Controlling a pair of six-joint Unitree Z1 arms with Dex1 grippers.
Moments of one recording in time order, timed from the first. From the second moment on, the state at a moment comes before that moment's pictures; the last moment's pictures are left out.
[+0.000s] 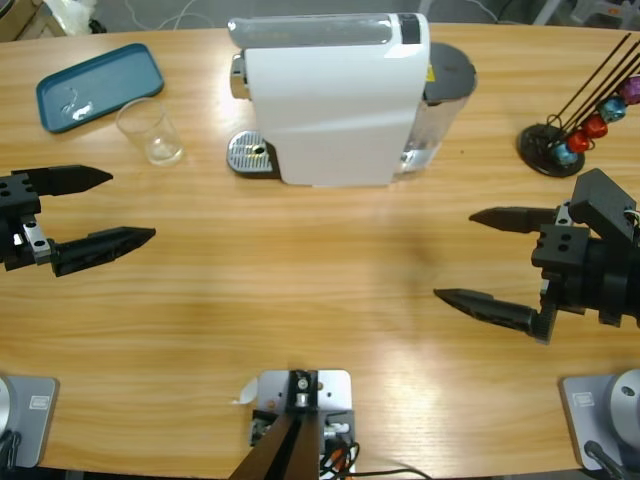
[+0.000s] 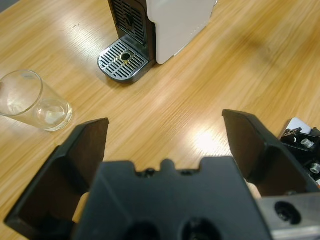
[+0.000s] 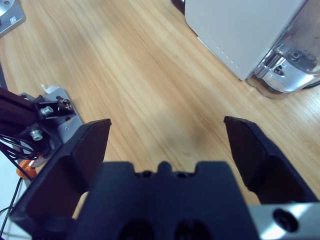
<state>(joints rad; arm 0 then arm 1) -0.81 1.09 -0.50 0.01 -0.03 -0.03 0.88 1.09 -0.45 0.04 0.14 0.00</state>
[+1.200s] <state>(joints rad) -0.38 1.41 -0.82 -0.18 -0.74 -0.80 0.88 1.10 -0.45 0.04 0.15 0.00</state>
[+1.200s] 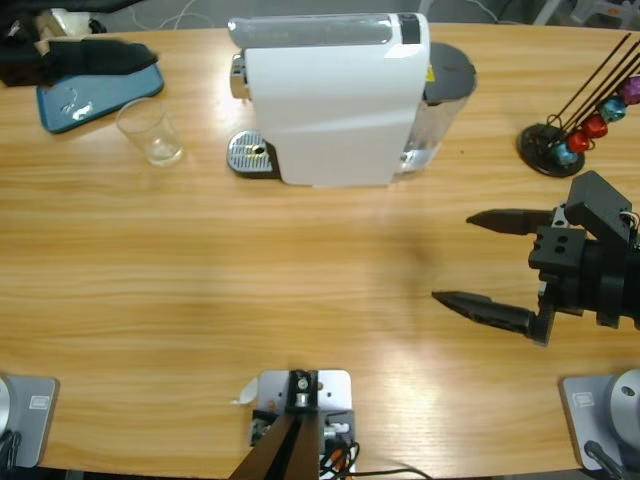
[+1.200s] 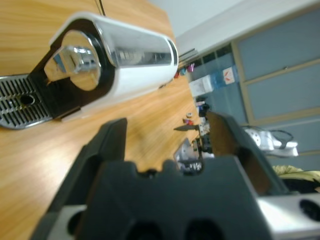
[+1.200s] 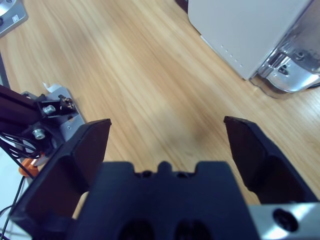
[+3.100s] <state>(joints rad) -0.34 1.78 -0.88 -0.55 -0.88 -0.93 0.88 1.10 -0.45 0.04 0.15 0.00</state>
